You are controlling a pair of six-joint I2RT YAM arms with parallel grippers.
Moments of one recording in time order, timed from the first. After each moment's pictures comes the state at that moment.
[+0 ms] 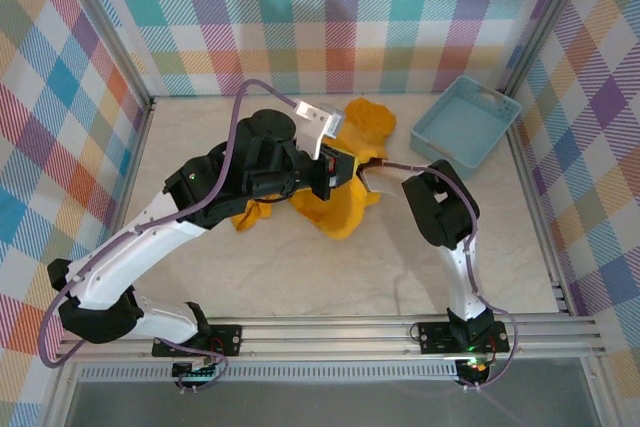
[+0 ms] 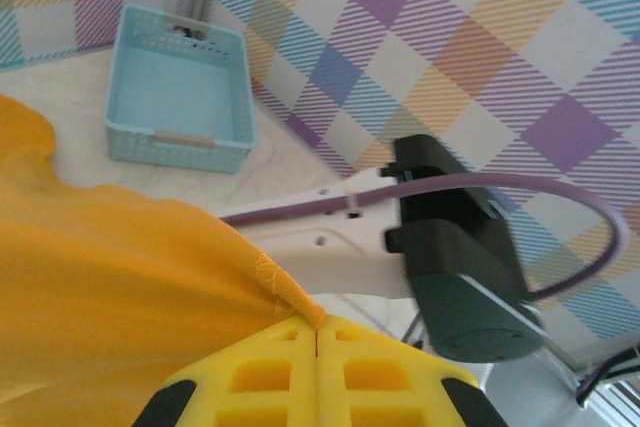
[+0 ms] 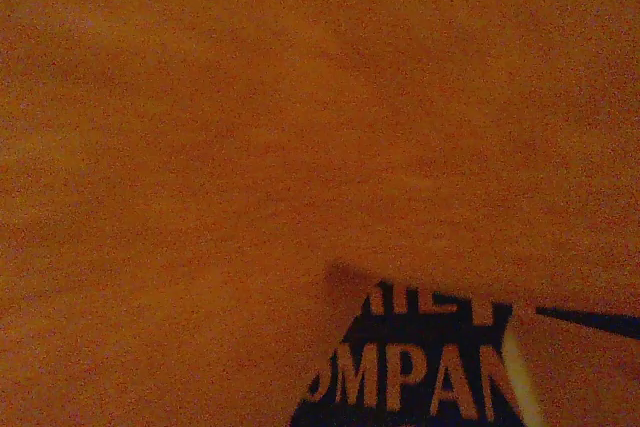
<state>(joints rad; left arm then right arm) -1.02 1.36 1.75 -0.74 0.06 -0.42 0.62 2.17 1.46 0.15 -0.17 0.61</state>
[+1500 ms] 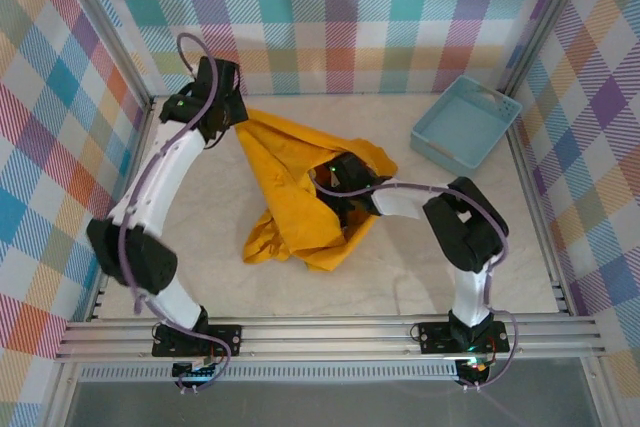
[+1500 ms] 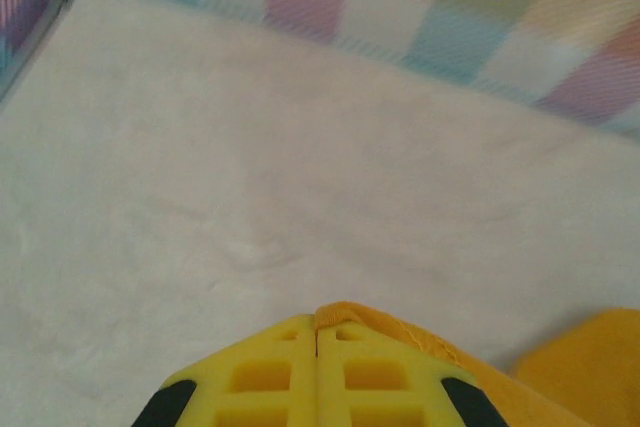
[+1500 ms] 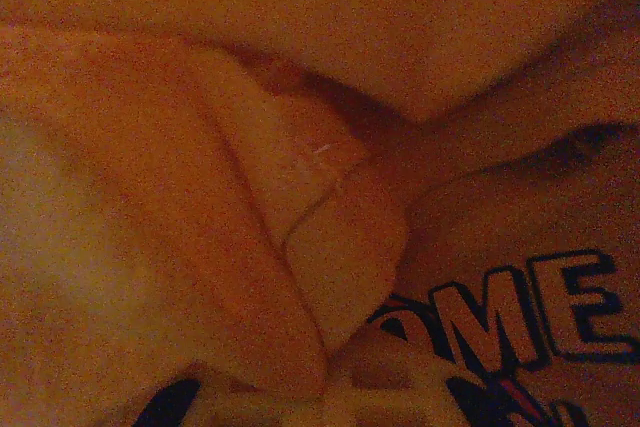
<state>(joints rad) -0.25 1.71 1.78 -0.91 -0.32 -0.48 0.70 1.88 1.09 -0.03 -0.18 0.51</state>
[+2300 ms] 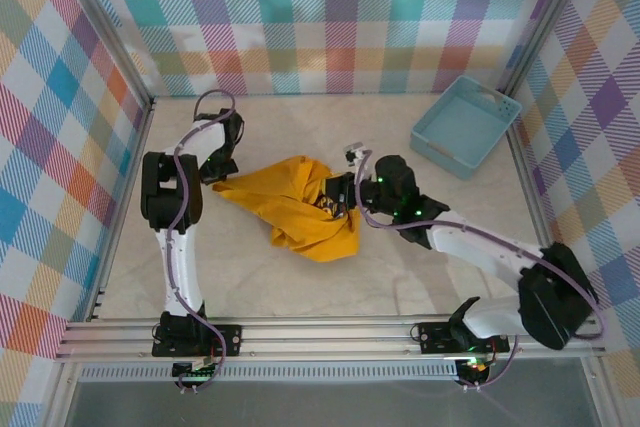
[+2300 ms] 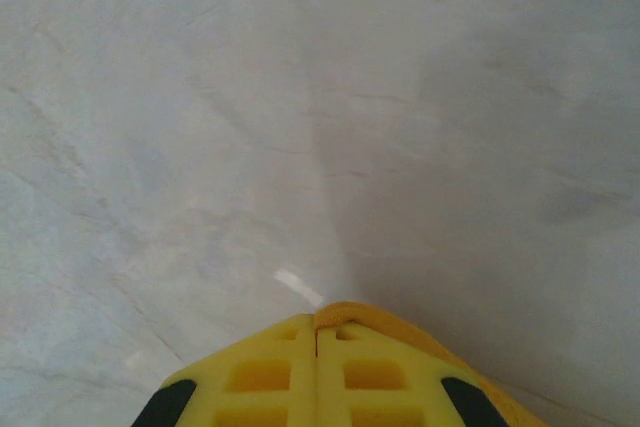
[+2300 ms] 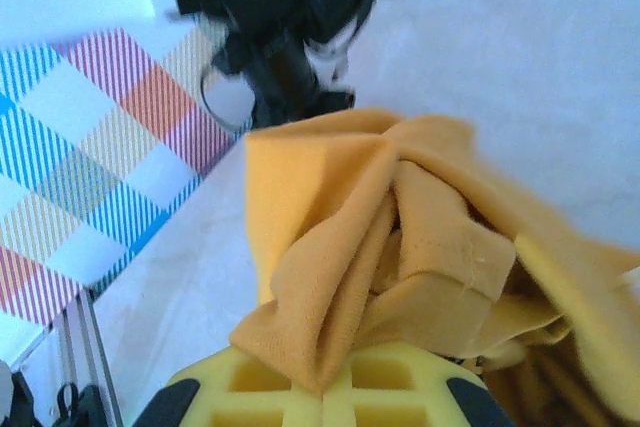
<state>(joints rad) -0.09 2.20 1.71 -1.11 -0.43 -0.61 0.71 1.29 0.81 0.20 -0.30 0.45</state>
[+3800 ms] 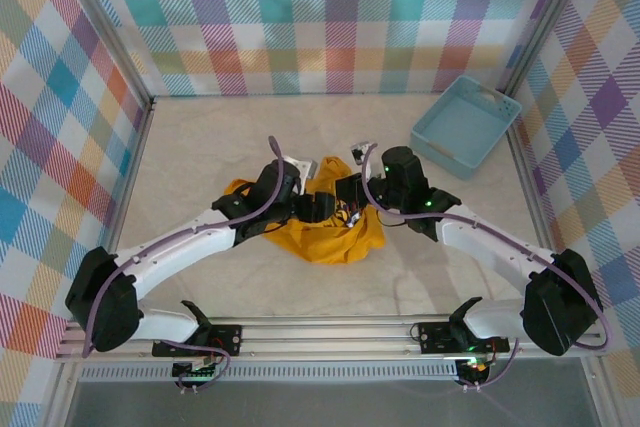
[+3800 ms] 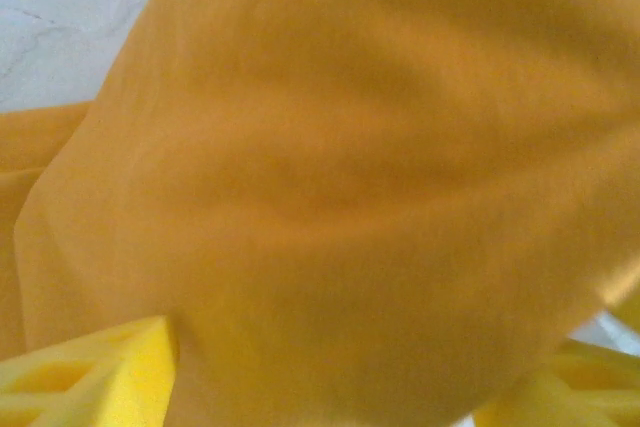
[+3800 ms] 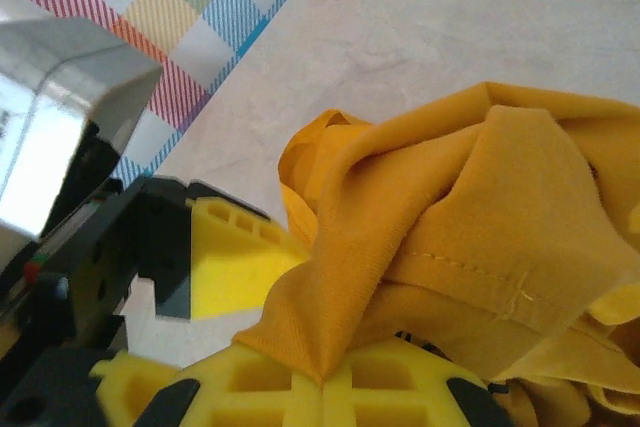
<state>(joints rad) -0.76 1.33 0.95 -0.29 0.06 -0.49 0.65 1.28 0.88 -0.05 -0.39 0.42</state>
